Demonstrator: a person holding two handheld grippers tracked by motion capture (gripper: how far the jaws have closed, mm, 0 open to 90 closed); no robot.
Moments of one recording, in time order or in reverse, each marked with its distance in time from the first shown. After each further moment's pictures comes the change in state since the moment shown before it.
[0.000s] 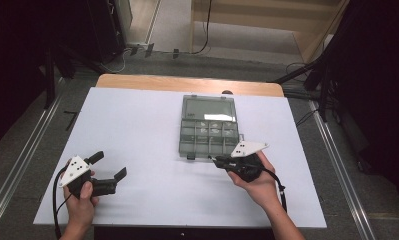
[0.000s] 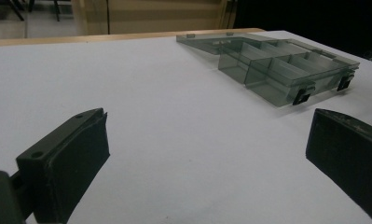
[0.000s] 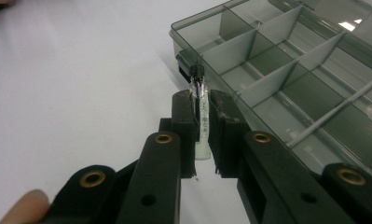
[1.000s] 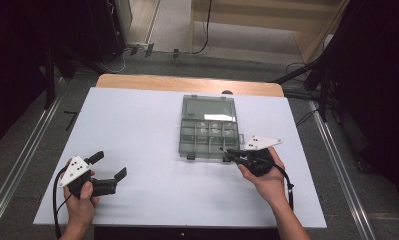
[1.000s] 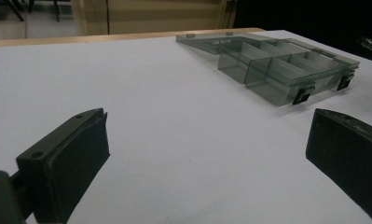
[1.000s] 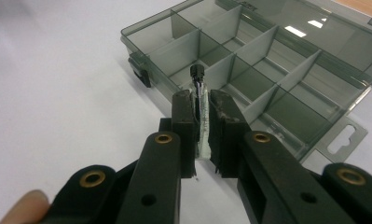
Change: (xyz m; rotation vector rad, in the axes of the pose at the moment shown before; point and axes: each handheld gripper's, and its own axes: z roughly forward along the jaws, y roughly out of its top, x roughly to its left) left arm 0.000 0.000 0.000 0.001 -0.001 0.004; right arm -0.024 -0.008 -0.015 -0.034 -0.086 0.074
